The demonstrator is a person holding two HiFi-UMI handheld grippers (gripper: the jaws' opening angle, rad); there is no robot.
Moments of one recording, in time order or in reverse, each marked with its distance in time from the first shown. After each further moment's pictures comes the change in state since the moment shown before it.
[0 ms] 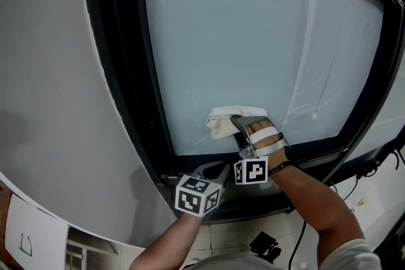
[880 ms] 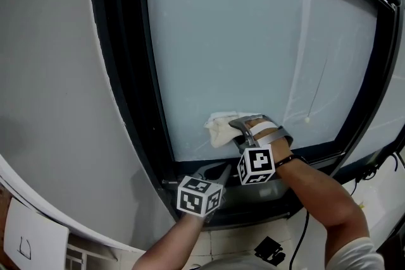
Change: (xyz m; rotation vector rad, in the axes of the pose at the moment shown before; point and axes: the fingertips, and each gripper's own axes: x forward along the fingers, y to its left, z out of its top) left arm 0.000 -0.009 0.018 0.011 -0.031 -0.011; right arm -0.004 0.002 -0.002 0.033 -0.034 0.299
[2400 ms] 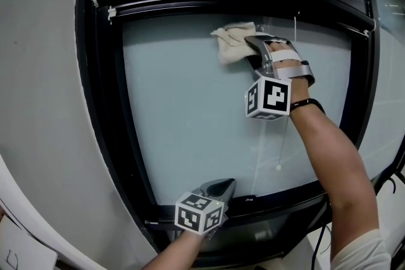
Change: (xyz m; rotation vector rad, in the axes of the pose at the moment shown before) left arm 0.054 -0.086 0.121 0.127 -0.134 -0.106; right arm -0.145 -0.393 -0.117 -0.122 0.171 -0.814
